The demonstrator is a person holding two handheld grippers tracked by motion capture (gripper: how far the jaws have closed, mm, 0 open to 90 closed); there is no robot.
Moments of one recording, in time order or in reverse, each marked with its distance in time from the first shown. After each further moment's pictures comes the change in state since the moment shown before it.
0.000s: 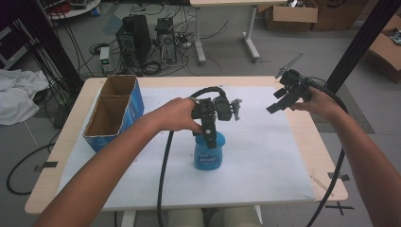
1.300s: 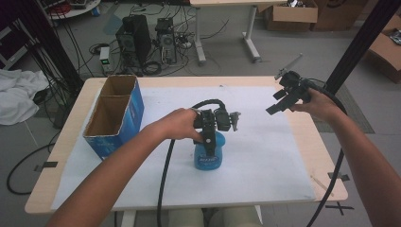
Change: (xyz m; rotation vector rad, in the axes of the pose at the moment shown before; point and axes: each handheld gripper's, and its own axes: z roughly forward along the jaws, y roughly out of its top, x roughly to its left) left arm 0.004 0.000 0.040 0.044 -0.025 0.001; right arm -0.001 -0.003 0.004 -0.008 0.009 0.005
